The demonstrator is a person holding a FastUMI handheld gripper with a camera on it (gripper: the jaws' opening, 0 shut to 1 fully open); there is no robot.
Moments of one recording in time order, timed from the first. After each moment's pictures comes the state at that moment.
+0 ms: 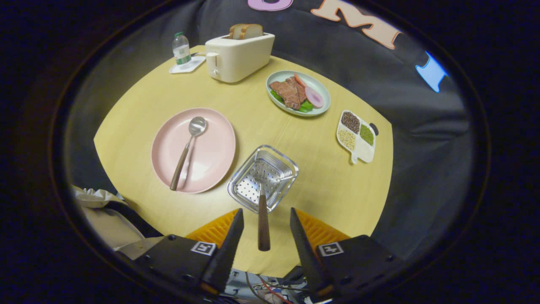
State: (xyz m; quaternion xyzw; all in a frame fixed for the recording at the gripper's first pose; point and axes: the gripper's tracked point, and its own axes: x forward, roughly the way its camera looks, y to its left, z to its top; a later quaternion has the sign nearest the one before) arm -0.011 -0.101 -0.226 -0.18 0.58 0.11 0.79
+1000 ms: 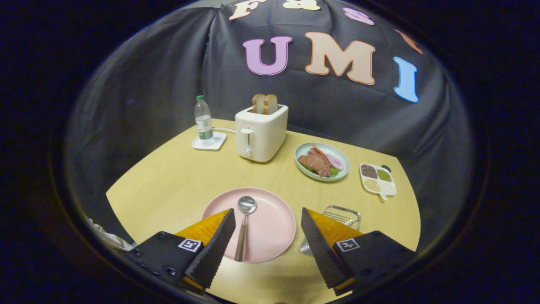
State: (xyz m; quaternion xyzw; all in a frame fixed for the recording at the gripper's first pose) arm 0.008 0.049 -0.214 -0.04 0.34 0.12 0.93
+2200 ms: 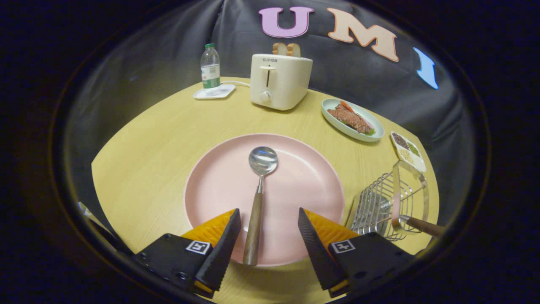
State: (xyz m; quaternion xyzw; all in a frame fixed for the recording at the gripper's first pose) arm -0.016 0.072 -0.341 -0.10 0.44 0.13 0.88
